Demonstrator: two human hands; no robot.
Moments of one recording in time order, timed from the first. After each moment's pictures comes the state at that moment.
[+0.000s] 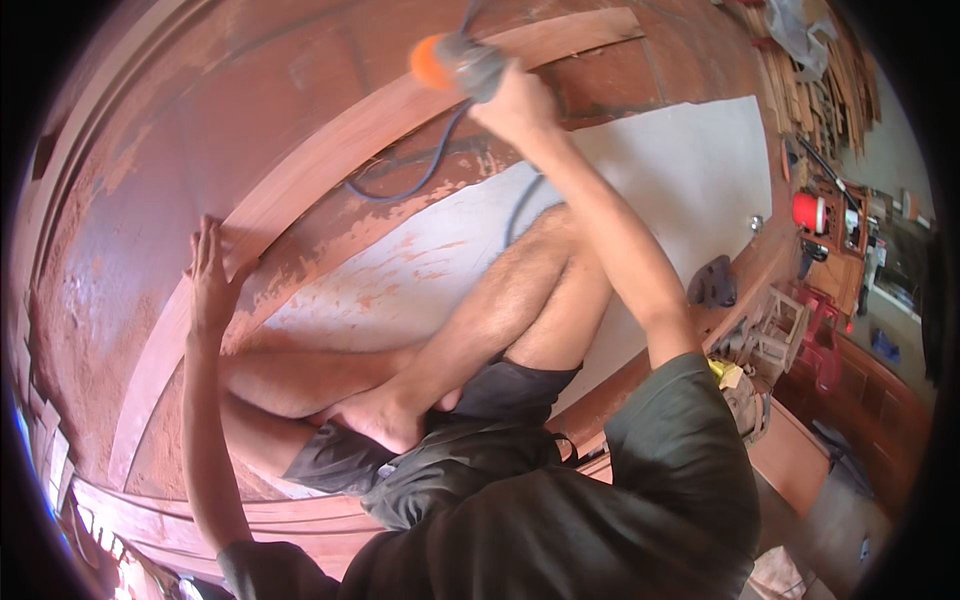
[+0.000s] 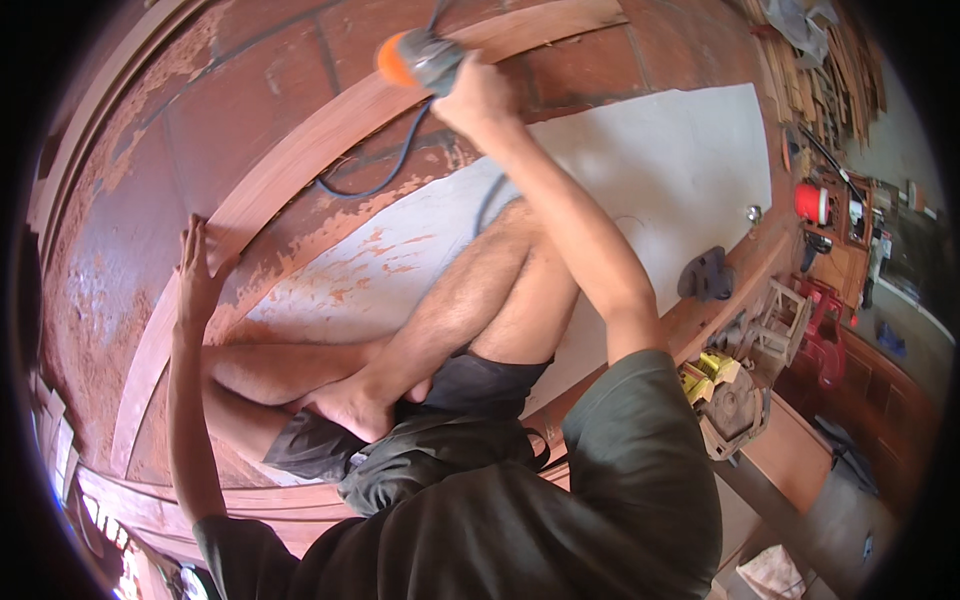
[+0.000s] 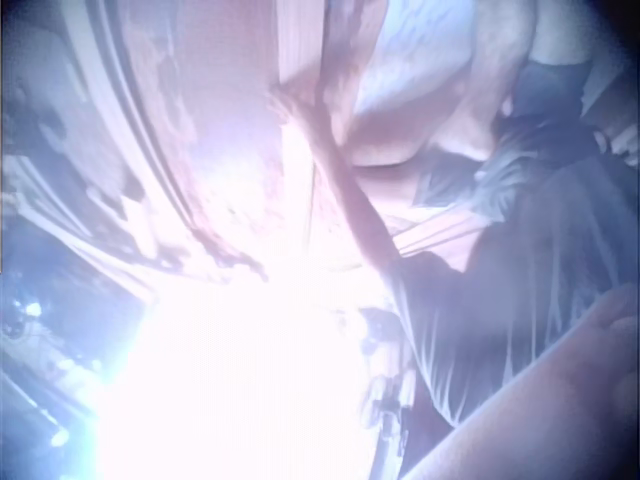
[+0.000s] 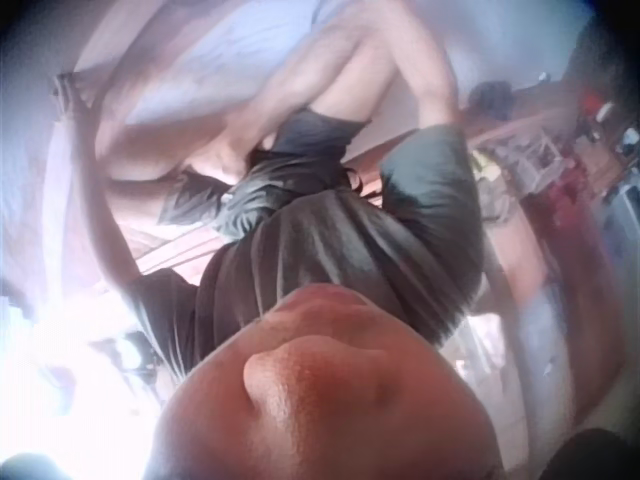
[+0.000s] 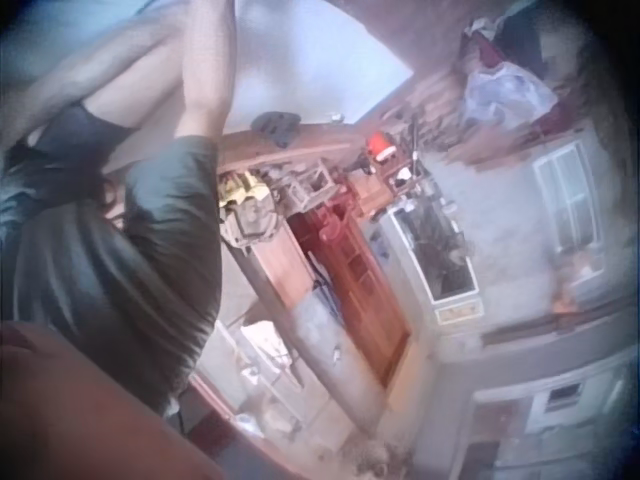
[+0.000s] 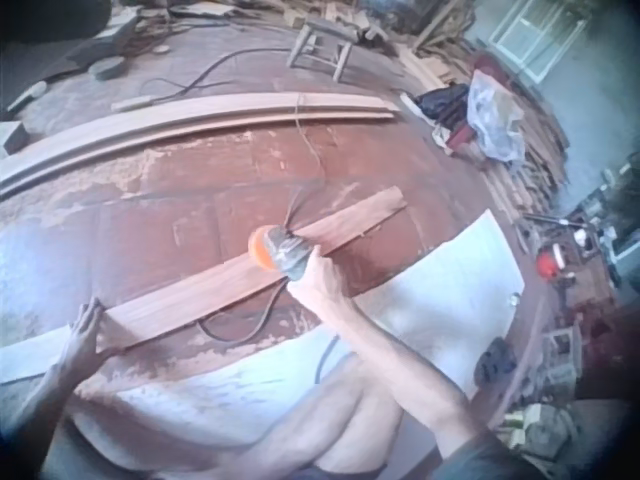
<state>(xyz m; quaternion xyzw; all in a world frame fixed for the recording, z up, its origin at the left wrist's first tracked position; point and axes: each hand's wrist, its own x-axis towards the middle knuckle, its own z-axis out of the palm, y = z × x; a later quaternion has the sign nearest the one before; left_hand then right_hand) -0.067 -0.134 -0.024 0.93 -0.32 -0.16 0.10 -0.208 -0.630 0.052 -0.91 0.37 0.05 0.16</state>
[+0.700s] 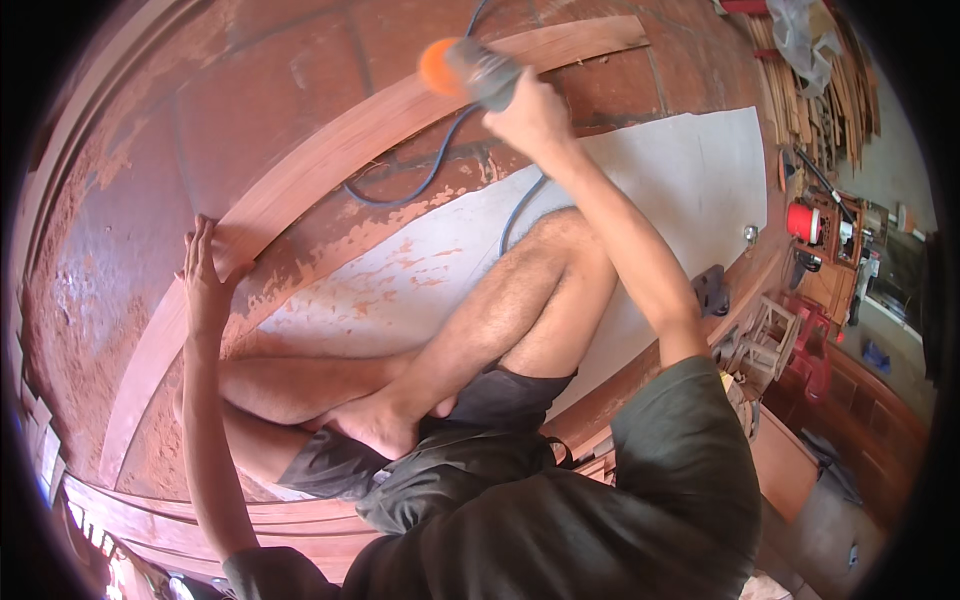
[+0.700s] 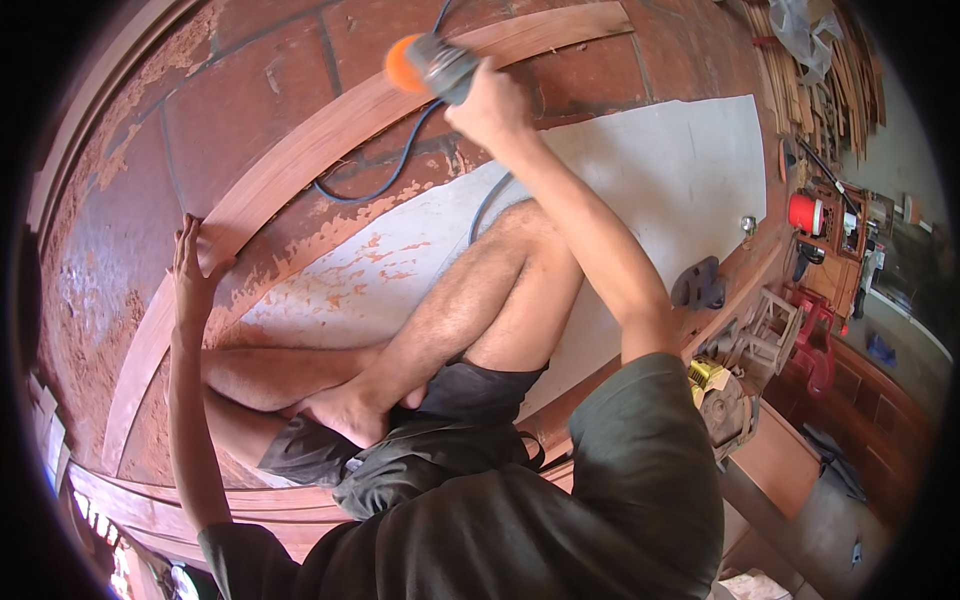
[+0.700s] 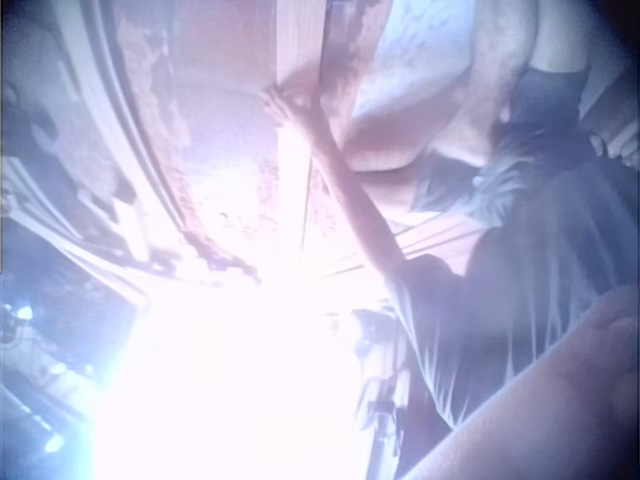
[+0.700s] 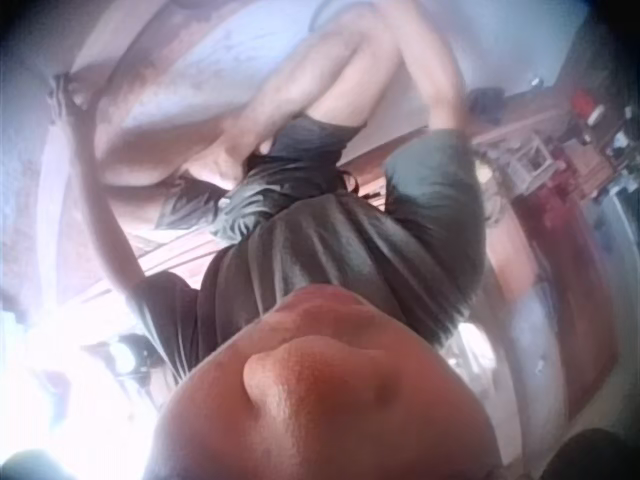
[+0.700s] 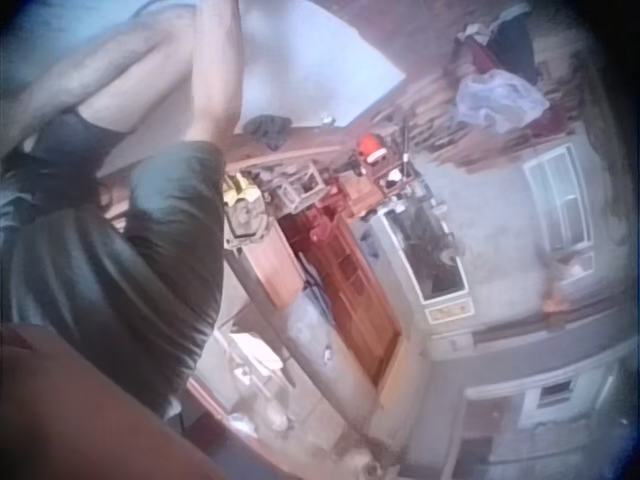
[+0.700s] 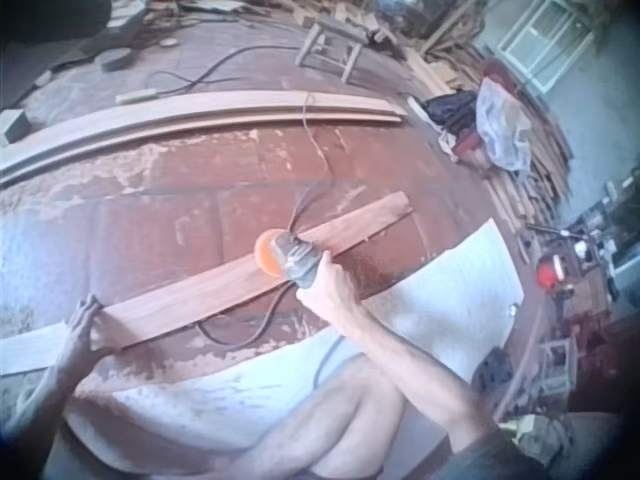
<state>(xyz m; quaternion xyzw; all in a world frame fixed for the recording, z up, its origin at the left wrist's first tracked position) -0.069 -0.123 -0.035 0.93 -0.29 -0.14 0.18 -0.210 -0.631 0.061 -0.93 0.34 0.08 0.15</state>
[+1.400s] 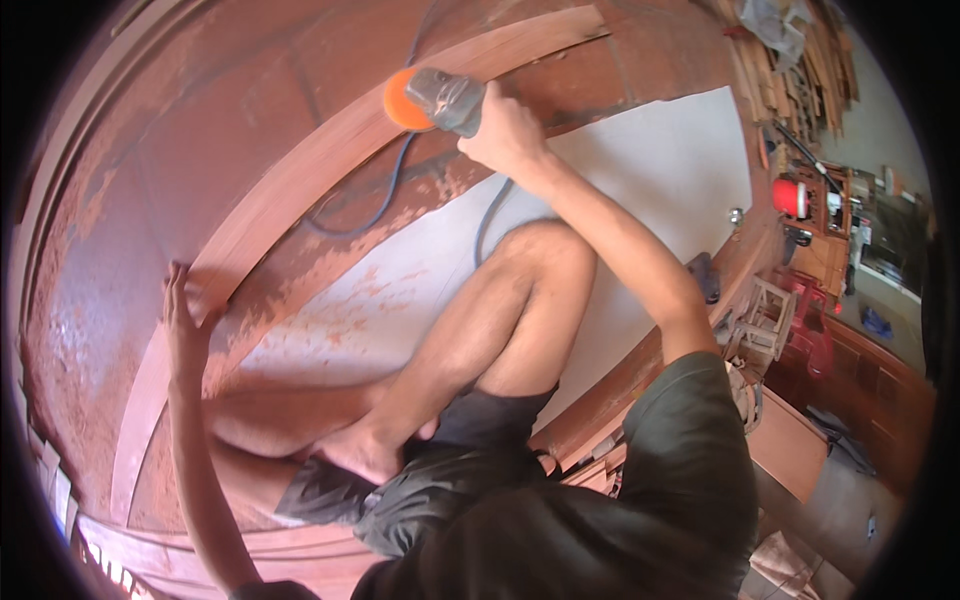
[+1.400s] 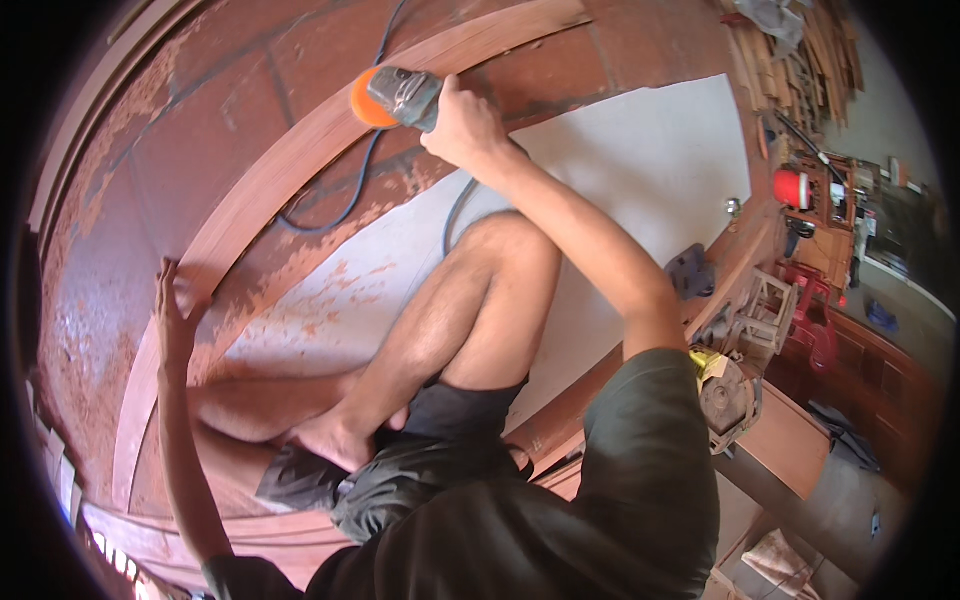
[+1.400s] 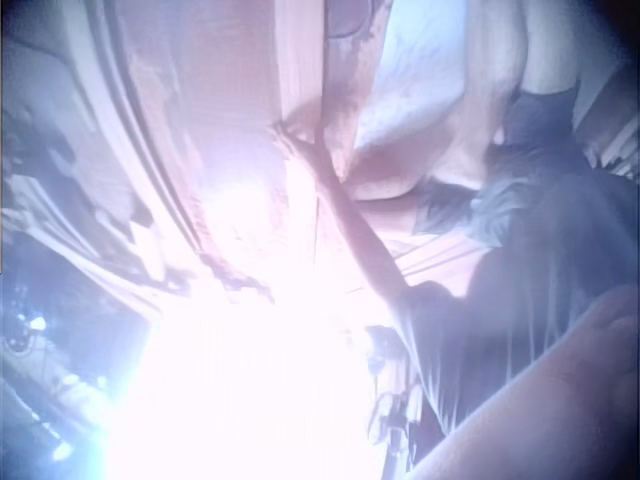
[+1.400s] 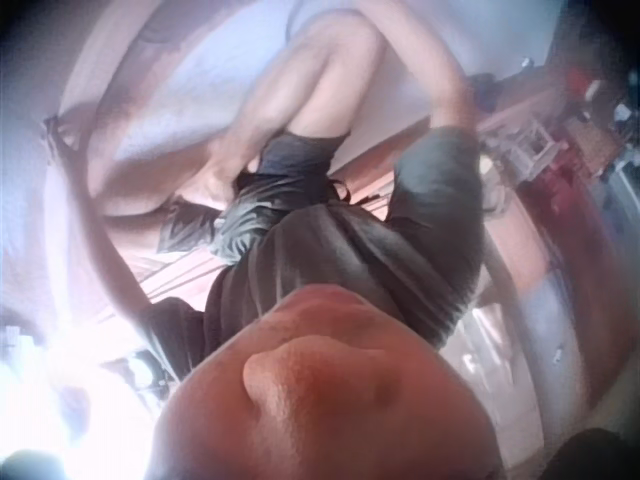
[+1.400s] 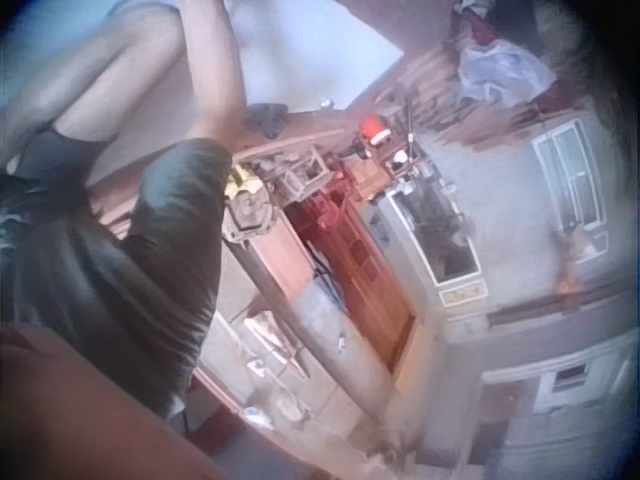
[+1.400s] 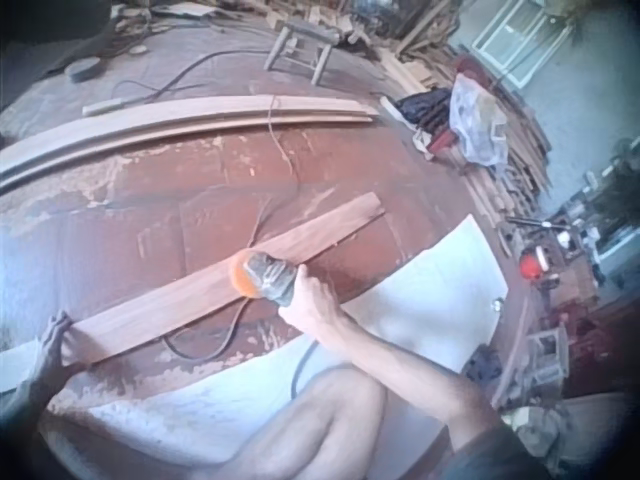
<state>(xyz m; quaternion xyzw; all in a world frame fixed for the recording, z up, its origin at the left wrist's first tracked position) -0.064 -0.121 -0.034 0.91 -0.30 -0.16 0.23 -0.236 -0.656 0.056 -0.93 0.32 0.11 0.14</state>
